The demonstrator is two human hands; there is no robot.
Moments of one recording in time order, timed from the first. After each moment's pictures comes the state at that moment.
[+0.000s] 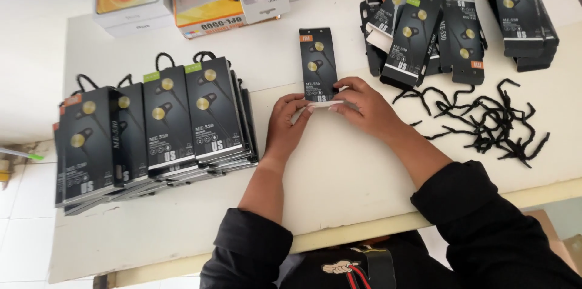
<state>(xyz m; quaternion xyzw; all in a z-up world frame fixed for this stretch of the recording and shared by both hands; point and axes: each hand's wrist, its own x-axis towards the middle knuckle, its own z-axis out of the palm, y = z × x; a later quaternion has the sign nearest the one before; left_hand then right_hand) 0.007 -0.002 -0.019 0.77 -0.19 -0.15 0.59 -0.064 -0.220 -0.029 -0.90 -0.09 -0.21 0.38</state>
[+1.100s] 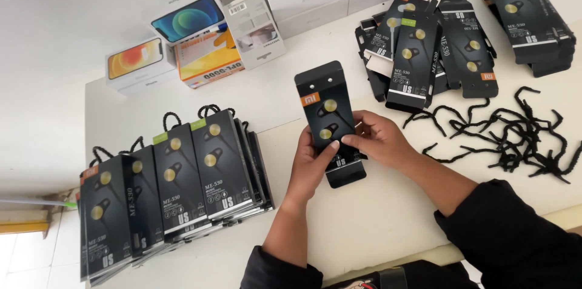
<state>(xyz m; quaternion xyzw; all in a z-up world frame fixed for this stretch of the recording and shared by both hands) -0.005 -0.029 -0.028 0.56 -0.17 -0.27 0.76 -0.066 -0.218 -0.038 -0.68 0.06 -0.12 0.72</state>
